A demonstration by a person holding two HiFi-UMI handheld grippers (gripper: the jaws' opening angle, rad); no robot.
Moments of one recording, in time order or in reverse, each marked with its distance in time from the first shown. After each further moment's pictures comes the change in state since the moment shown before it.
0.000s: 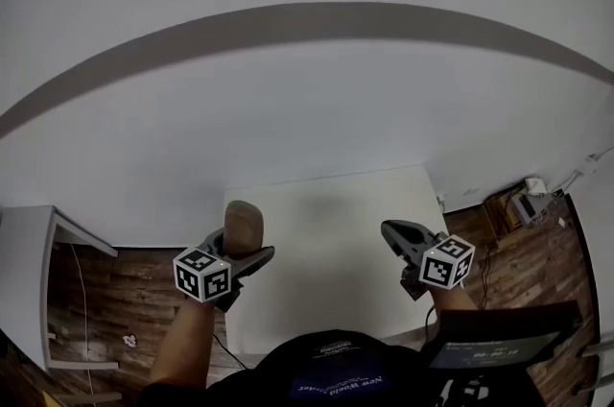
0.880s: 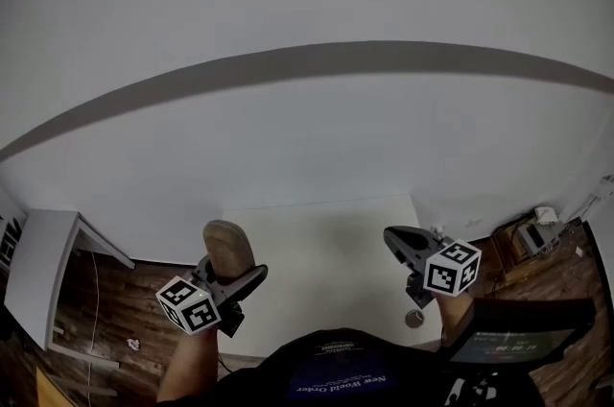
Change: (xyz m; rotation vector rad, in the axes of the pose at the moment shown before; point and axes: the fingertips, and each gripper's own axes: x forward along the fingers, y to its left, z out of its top) left arm -0.016 -0.200 0.093 -0.002 -0.334 0.032; right arm -0.145 -0.032 0.075 -0.093 -0.068 0.091
